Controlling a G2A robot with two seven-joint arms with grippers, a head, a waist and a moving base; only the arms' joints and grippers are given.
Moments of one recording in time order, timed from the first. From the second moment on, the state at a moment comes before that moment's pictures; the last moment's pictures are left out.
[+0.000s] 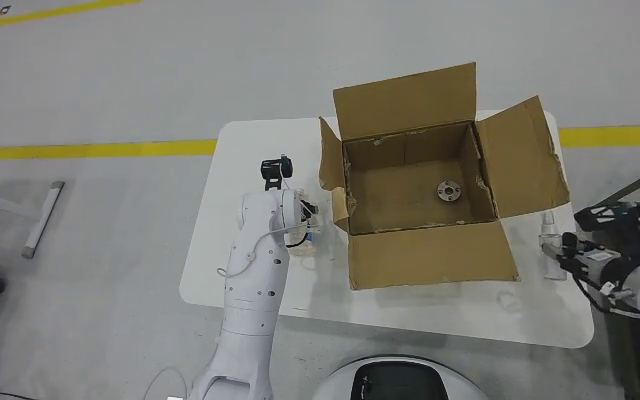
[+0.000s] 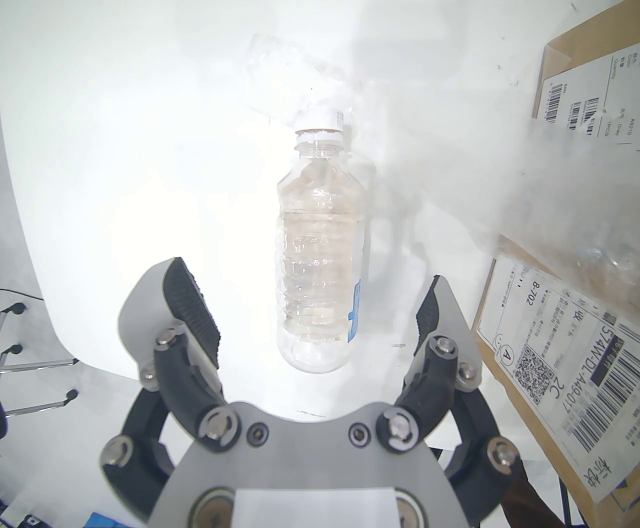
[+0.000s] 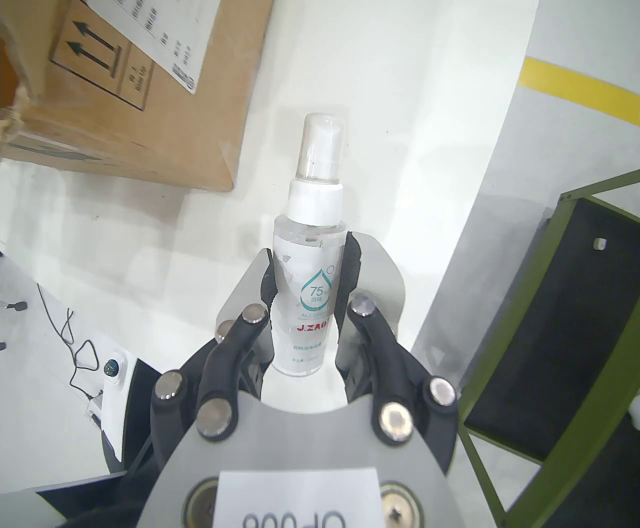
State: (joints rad) left arm 0.70 -1.62 -1.34 -1.27 1.58 0.18 -1.34; right arm -1.62 -1.05 1.95 -1.92 -0.78 -0.25 0.95
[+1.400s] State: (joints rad) left arm 0.70 -1.62 -1.34 -1.27 1.58 0.18 -1.34; right arm -1.40 -1.02 1.76 -2.35 -1.04 -0.10 0.81
